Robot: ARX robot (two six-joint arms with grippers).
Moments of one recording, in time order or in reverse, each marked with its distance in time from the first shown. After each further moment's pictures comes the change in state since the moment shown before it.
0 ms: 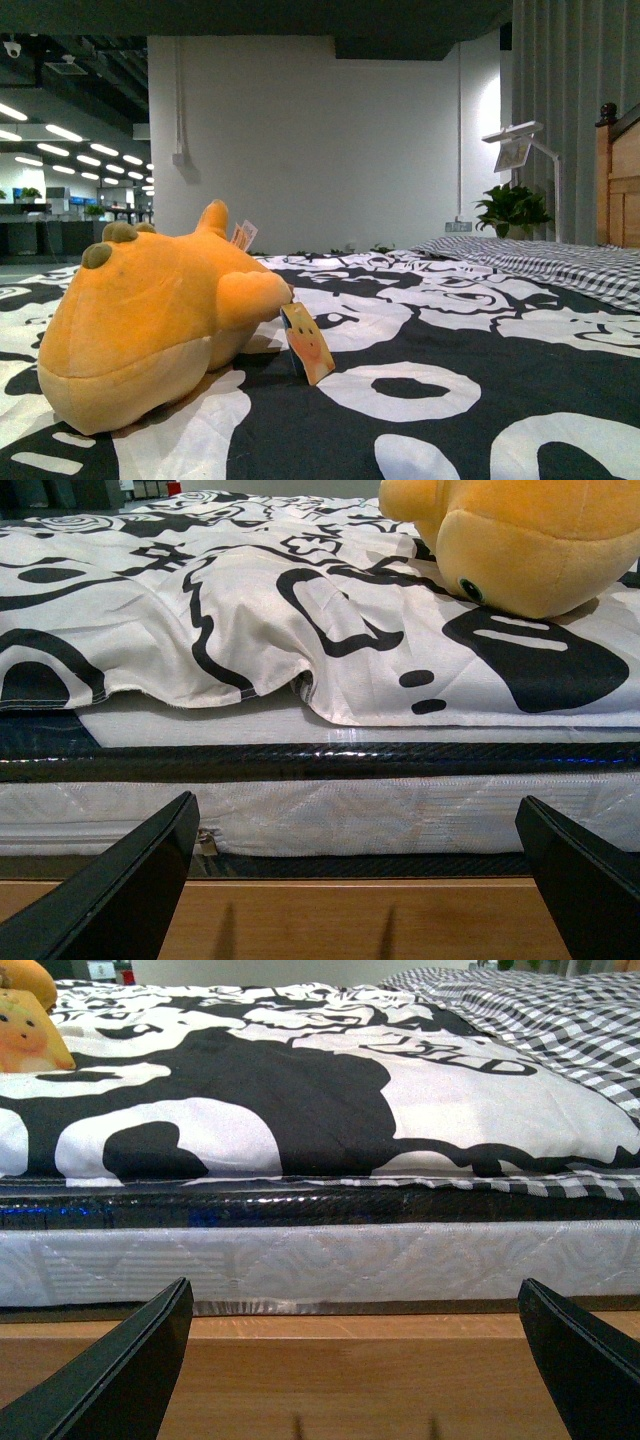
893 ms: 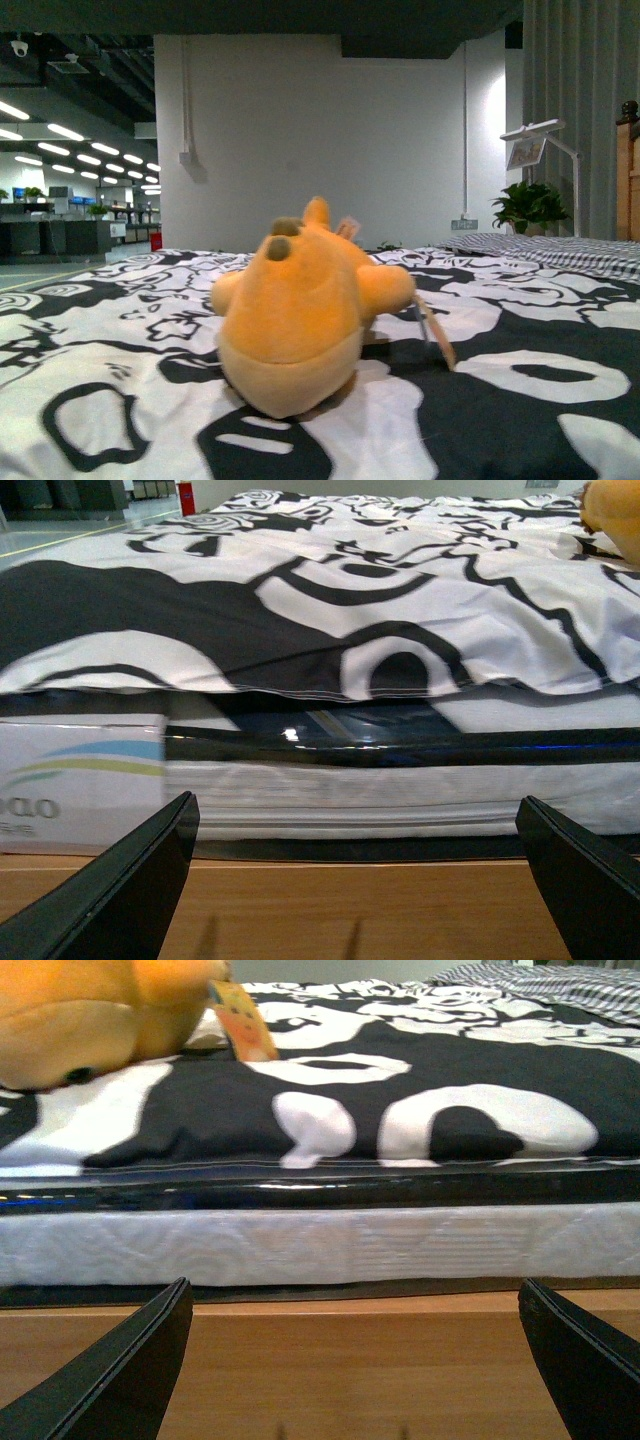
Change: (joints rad) left arm 0.000 0.000 0.000 0.000 0.003 0.000; right arm 0.000 0.000 0.000 0.000 0.003 0.000
